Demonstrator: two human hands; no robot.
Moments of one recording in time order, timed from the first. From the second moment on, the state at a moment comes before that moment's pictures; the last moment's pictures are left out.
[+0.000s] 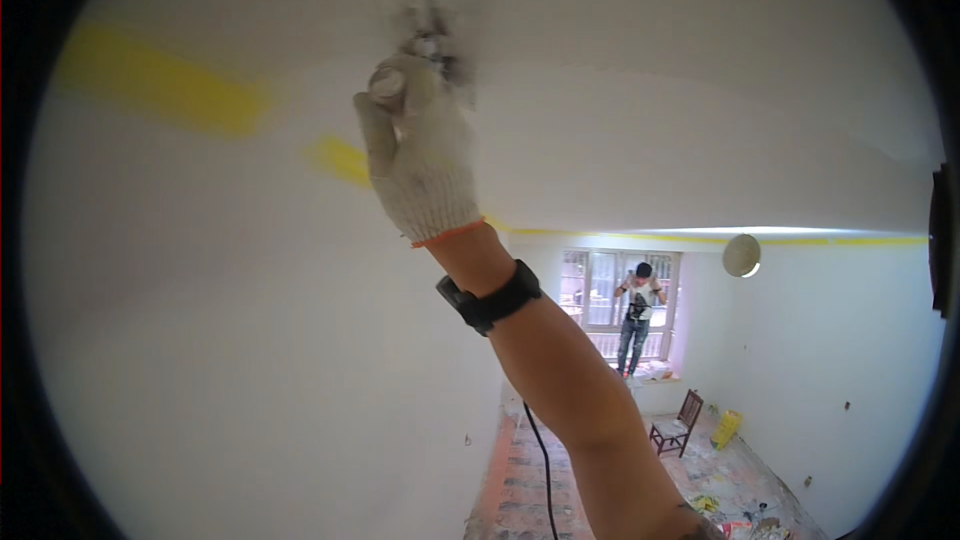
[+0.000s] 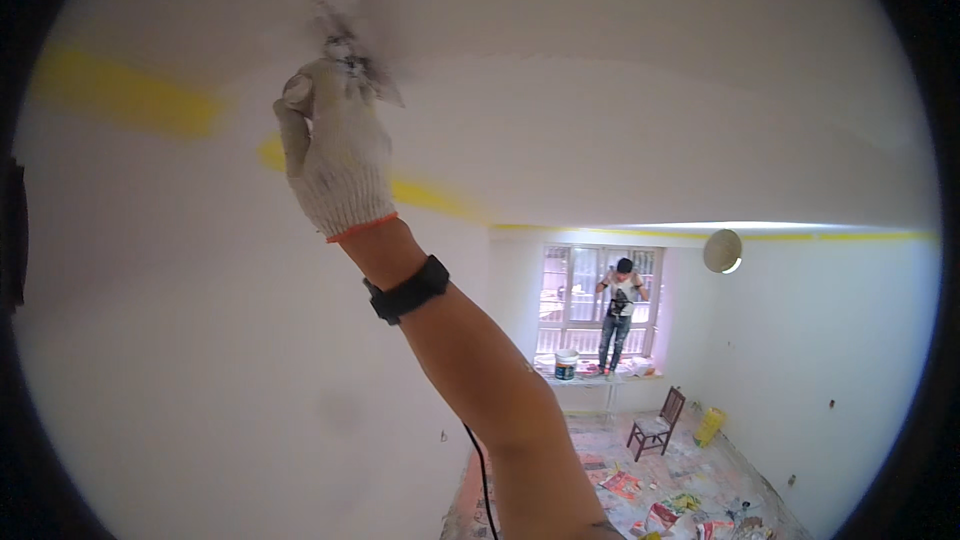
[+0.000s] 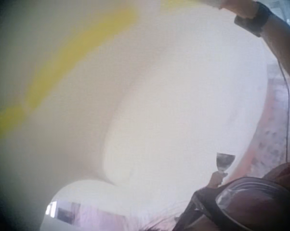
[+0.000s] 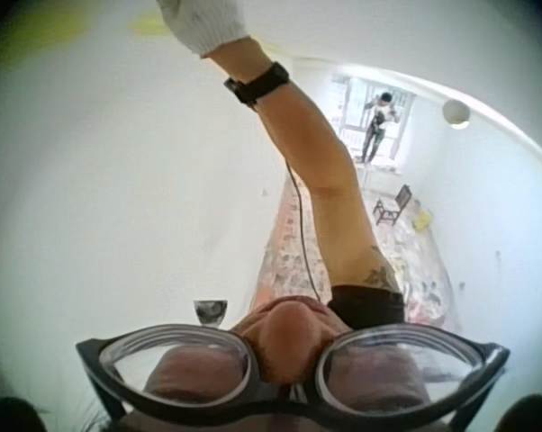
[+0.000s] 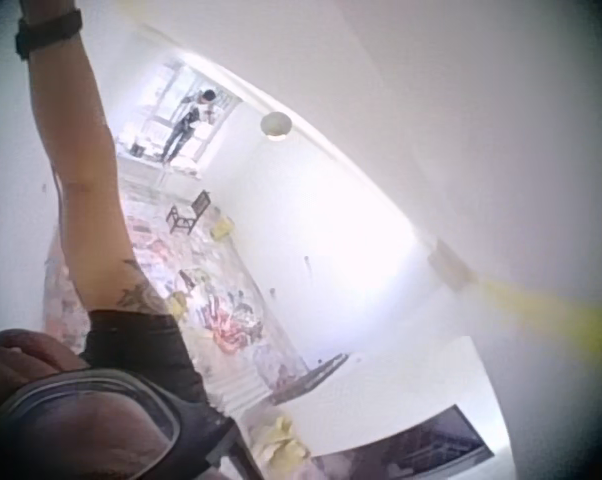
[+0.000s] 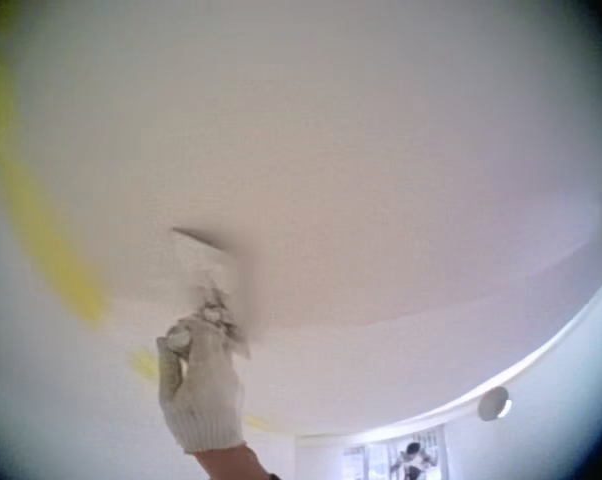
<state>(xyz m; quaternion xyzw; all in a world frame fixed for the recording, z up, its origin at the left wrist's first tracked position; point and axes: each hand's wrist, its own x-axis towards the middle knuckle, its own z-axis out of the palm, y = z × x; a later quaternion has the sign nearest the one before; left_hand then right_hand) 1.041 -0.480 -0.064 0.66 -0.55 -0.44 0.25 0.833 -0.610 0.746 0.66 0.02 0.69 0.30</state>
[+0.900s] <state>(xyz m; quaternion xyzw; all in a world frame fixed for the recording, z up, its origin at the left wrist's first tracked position) 0.867 -0.682 -0.020 0.31 -0.93 -0.09 0.19 0.208 -0.315 0.733 0.47 -0.08 0.78 0.41</state>
